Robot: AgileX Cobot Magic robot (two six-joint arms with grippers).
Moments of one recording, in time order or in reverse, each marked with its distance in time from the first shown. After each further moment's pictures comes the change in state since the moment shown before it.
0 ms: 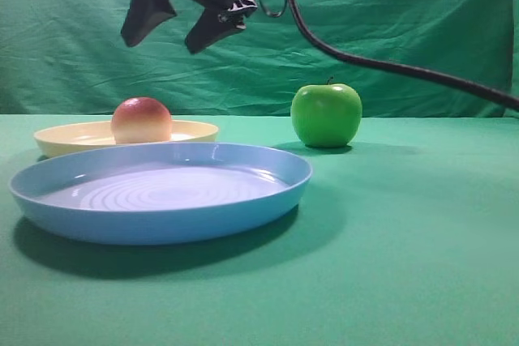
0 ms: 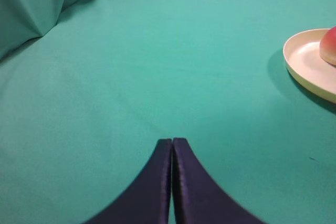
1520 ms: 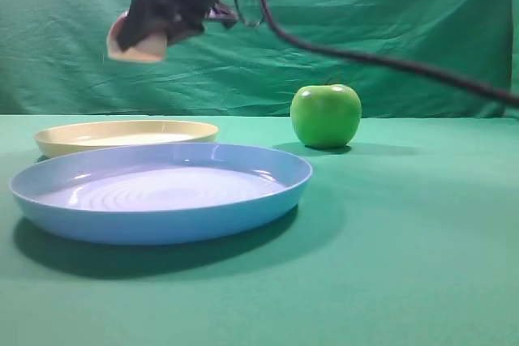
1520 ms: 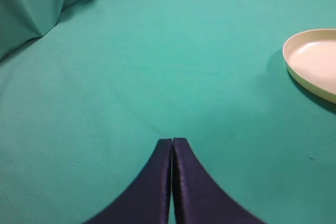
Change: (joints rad) left arm 0.000 0.000 0.000 0.000 0.000 0.000; right arm -0.039 -0.350 0.056 -0.365 0.374 0.481
